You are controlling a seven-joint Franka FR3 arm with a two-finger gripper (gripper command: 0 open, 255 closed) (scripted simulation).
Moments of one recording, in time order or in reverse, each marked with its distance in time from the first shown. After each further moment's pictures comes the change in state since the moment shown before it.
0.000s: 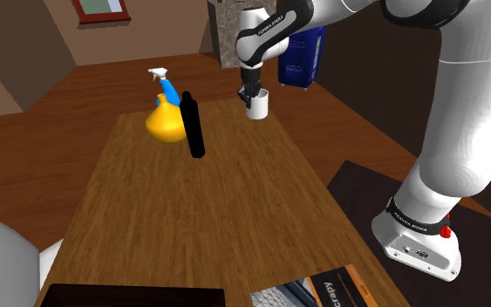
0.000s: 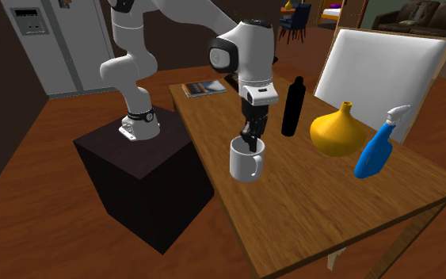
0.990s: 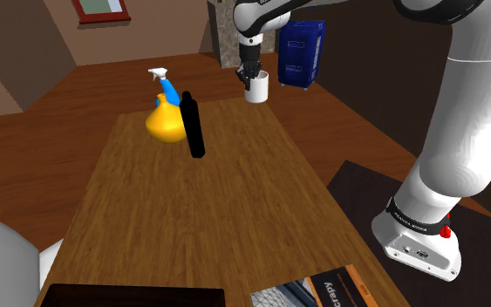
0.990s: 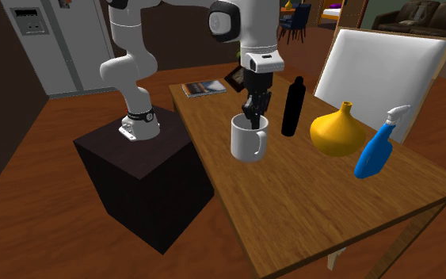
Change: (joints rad) arm 0.002 -0.060 0.000 0.121 -0.002 -0.181 0.000
